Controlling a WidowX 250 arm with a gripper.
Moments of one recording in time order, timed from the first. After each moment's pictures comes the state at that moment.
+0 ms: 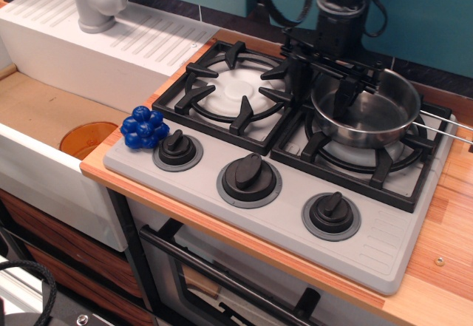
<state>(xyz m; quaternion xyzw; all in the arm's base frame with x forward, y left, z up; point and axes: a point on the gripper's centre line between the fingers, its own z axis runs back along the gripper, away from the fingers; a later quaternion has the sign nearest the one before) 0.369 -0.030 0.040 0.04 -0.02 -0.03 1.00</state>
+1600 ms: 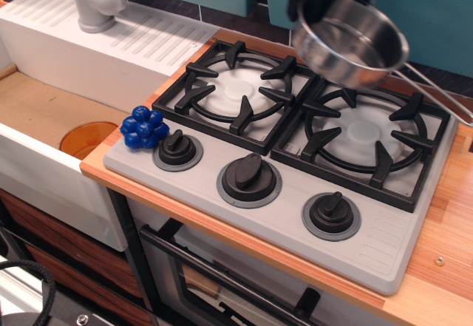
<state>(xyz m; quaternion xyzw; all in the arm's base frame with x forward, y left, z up) 0.361 0.001 0.130 0.09 0.08 -0.06 0.99</state>
